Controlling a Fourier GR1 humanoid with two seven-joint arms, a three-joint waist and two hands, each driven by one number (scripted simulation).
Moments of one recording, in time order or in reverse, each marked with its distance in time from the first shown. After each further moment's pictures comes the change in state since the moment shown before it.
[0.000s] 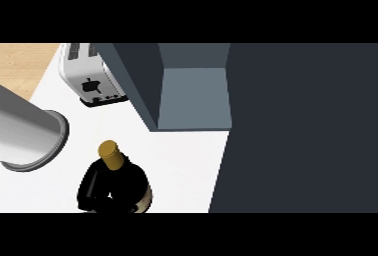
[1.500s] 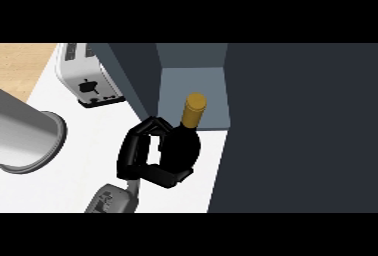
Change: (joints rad) left arm -0.195 -0.033 -0.330 -0.209 0.013 0.547 0.254; right arm 0.109 -0.094 -0.025 -0.003 -0.025 -0.006 -0.150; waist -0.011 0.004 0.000
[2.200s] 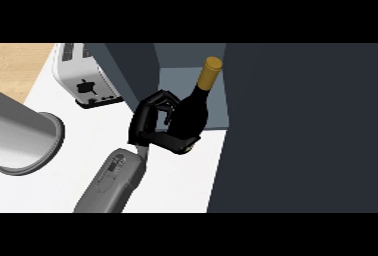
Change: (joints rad) left arm -0.279 0.001 0.075 0.284 0.030 0.004 0.007; right arm 0.044 -0.005 -0.025 0.000 -0.024 0.033 -0.060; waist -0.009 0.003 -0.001
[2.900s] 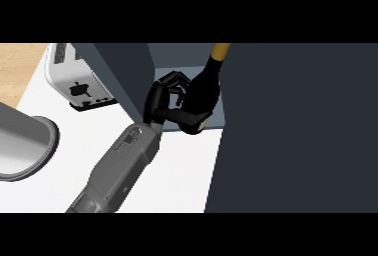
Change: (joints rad) left arm -0.274 -0.001 -0.034 0.331 0.190 0.084 -0.079; right arm 0.036 0.008 -0.001 0.002 -0.023 0.043 -0.062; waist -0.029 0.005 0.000
